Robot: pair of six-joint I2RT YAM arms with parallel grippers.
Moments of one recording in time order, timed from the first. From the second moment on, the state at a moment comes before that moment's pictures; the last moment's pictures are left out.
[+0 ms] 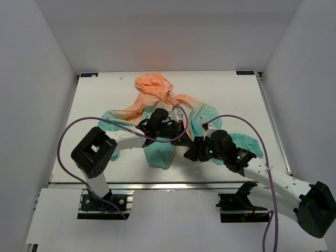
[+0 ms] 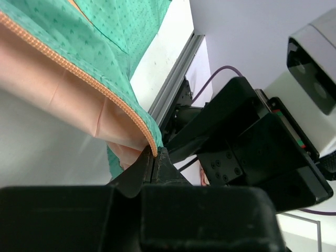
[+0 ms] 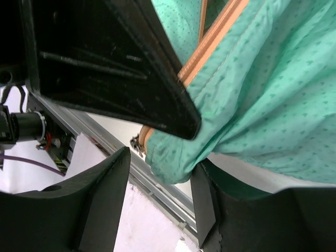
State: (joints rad) left arm -0.74 1.74 0.94 0.33 0.74 -0.93; right arm 0.76 0.94 0.49 -0.14 -0.21 0.65
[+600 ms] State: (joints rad) left arm -0.76 1.67 0.89 0.39 0.67 -1.01; right arm 0.76 0.88 0.45 -0.07 -0.20 0.69
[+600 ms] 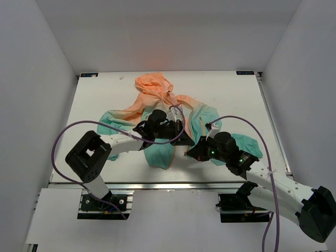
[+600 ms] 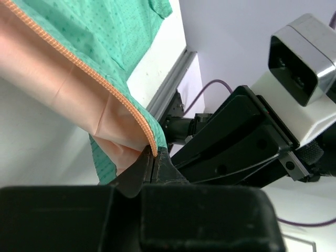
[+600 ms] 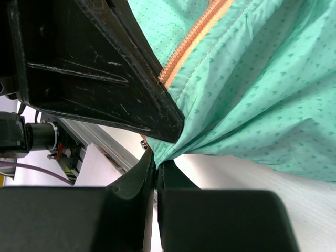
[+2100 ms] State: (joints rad) left arm -0.87 1.70 1.08 -0.70 -0.02 -0.57; right arm 0.59 0.88 0.52 -0.42 -0.17 0.48
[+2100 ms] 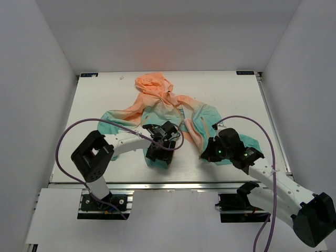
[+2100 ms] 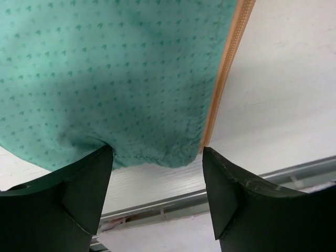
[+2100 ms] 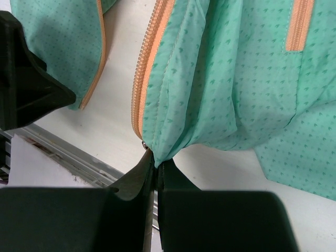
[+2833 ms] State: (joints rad) left arm -0.97 1.77 1.10 -0.70 -0.11 -0.67; right arm 0.58 0.88 0.51 -0.43 -0.14 0.49
